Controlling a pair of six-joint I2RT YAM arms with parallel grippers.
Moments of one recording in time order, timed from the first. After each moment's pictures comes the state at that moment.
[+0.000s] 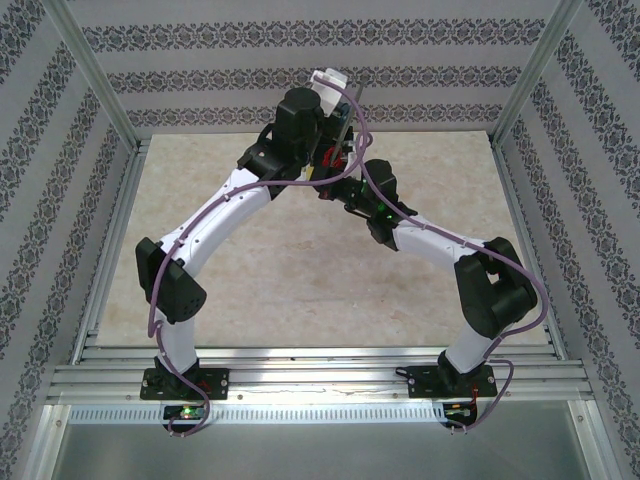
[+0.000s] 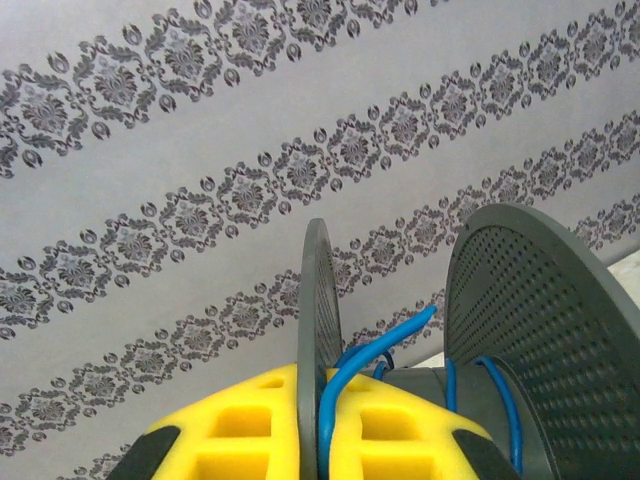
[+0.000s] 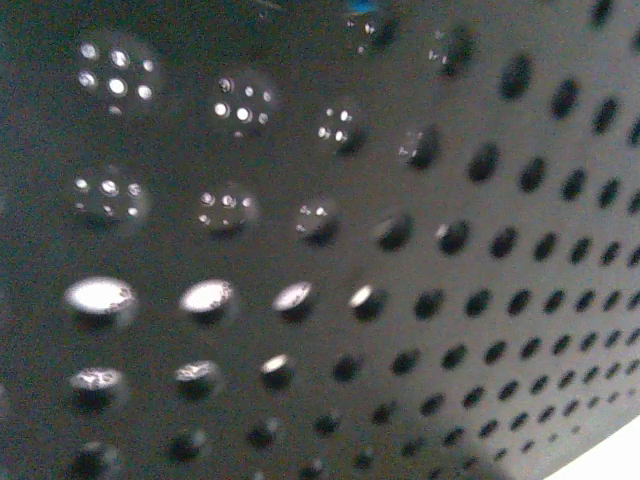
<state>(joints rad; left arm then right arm) -0.63 1.90 2.02 -0.23 -0.41 0.26 0.52 1.68 1.07 0.52 -0.38 0.74</state>
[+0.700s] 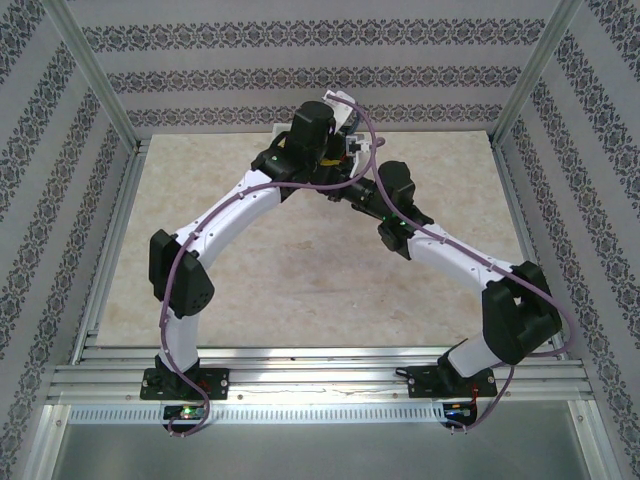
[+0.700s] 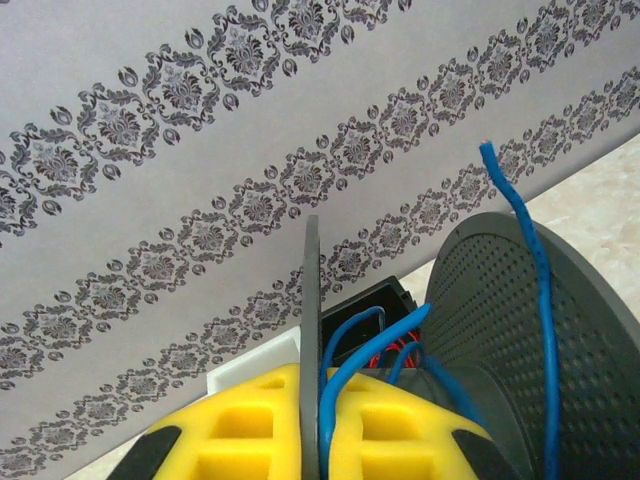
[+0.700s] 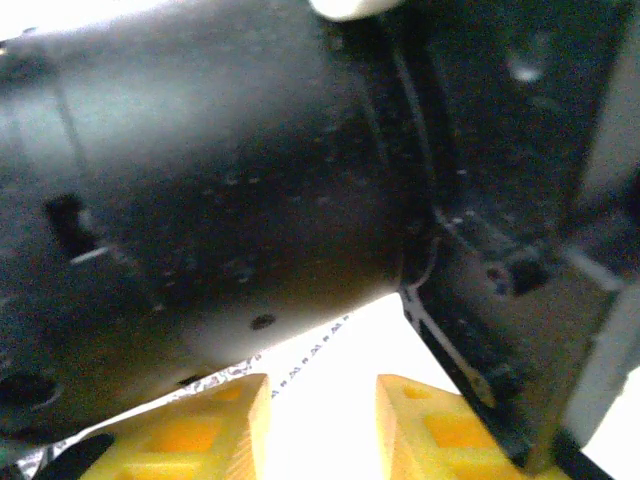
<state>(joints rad) -0.63 1.96 1.98 -0.31 -0.40 0.27 0.53 1.50 1.03 0.54 -0.44 0.62</state>
